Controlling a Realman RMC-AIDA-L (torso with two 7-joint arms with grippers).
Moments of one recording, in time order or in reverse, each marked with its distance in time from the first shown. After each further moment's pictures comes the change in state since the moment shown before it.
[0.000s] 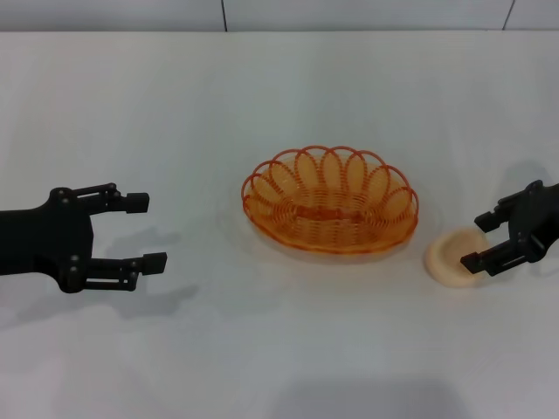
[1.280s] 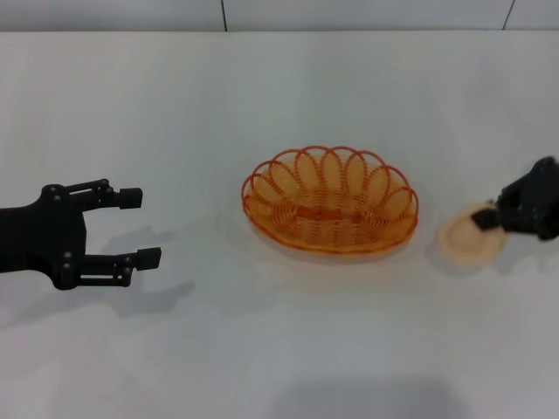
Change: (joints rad) left arm 0.008 -0.002 -0.026 0.007 -0.003 0.011 0.002; right arm -0.033 -0.019 0.084 -0.061 0.131 -0.096 -0.034
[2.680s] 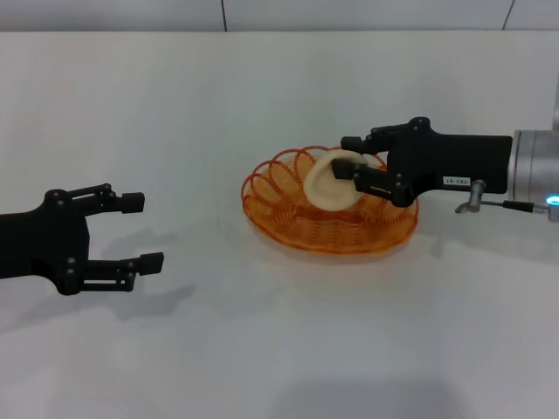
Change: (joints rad) left arm 0.007 -0.008 0.000 -0.007 0.006 -0.010 0.025; right arm -0.057 0.032 -0.412 0.334 0.808 0.489 -0.527
